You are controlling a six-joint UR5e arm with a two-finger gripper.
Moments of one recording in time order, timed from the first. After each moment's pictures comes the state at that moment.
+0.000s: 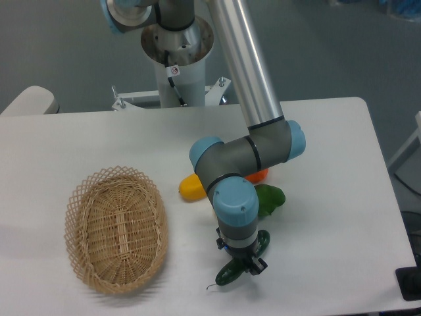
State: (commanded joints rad) arm 2.38 -2.28 -1.40 -0.86 1.63 1.26
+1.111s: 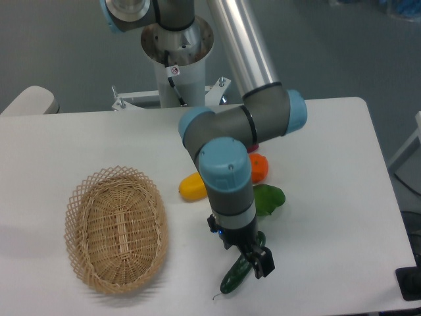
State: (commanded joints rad) arm 2.37 -2.08 -1.35 -0.91 1.65 1.34
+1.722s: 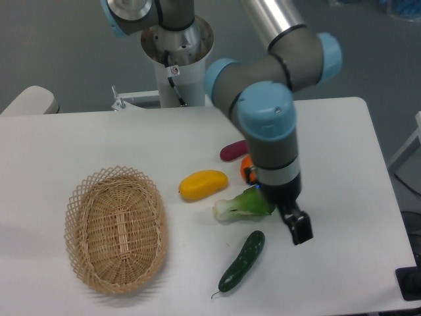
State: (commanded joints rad) arm 2.54 -2.00 -1.34 -1.08 1.61 1.82
